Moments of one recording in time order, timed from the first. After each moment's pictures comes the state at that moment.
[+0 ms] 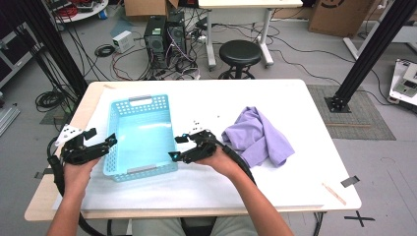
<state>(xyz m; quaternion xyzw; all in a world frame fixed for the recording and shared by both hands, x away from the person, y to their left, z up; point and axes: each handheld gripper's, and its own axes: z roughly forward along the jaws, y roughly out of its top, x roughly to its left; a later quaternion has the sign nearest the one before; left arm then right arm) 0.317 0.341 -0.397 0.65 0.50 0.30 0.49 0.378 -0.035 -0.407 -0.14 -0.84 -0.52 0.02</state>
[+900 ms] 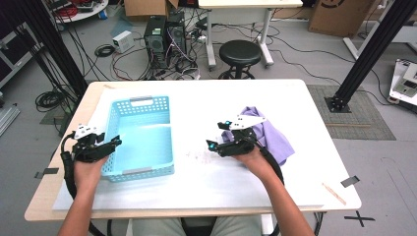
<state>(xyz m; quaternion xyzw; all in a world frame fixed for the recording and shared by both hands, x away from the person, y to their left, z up) 0.330 0.323 -0.406 0.68 0.55 0.29 0.39 0.369 -0.137 -0.388 -0.23 -0.81 -0.52 -0.13</state>
